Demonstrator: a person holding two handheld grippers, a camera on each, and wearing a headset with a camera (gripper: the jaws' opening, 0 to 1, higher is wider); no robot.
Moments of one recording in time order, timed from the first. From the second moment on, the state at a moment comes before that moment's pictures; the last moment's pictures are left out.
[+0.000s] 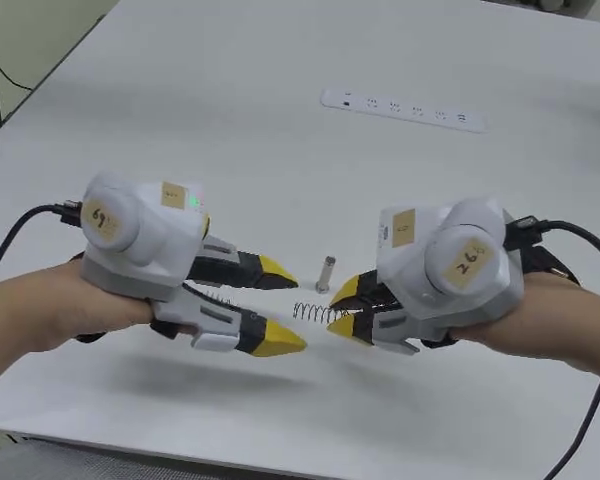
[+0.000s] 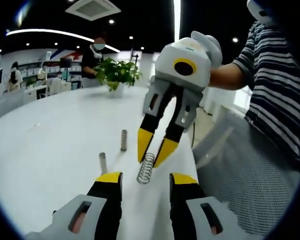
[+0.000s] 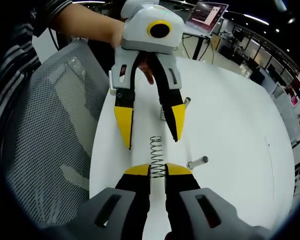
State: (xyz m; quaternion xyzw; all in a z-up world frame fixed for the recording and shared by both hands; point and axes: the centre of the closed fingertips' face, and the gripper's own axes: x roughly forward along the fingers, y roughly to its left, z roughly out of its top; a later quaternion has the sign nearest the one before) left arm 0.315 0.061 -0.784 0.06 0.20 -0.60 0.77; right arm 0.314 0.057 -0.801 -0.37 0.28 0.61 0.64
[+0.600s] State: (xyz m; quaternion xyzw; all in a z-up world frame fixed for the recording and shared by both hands) left arm 0.317 0.051 -0.784 0.05 0.20 -0.61 0.77; right arm 0.316 0.055 -0.793 -0.37 0.28 0.61 0.64
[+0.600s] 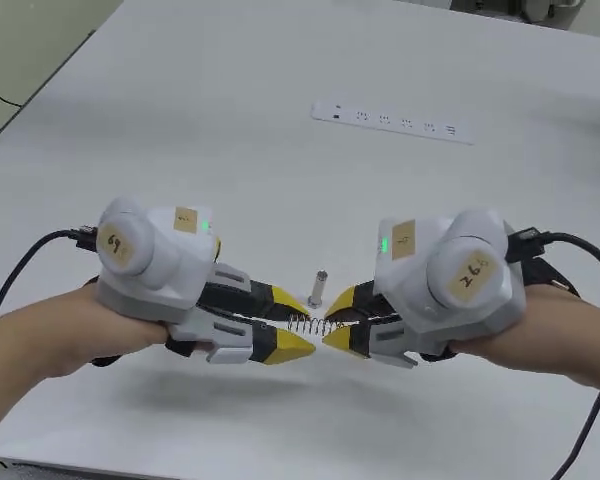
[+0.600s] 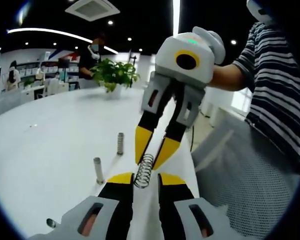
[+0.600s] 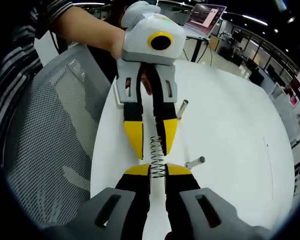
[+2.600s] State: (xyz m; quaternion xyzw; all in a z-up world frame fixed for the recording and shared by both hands) left arm 0.309 0.049 -0.776 0.04 0.19 -0.63 0.75; right arm 0.308 0.044 -0.784 -0.35 0.23 0.63 0.65
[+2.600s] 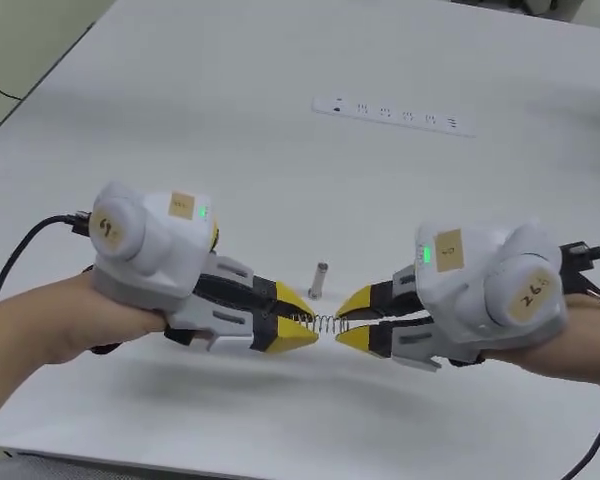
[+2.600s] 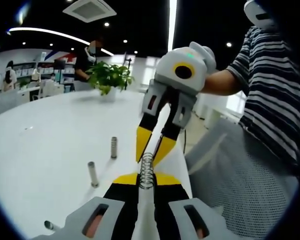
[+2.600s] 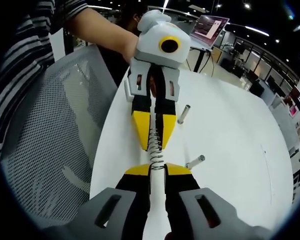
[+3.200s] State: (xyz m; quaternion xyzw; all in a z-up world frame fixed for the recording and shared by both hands) left arm 0.309 0.048 -0.780 0.06 0.19 -0.62 0.76; right arm 0.303 0.066 -0.748 -0.32 0.19 0.66 0.66
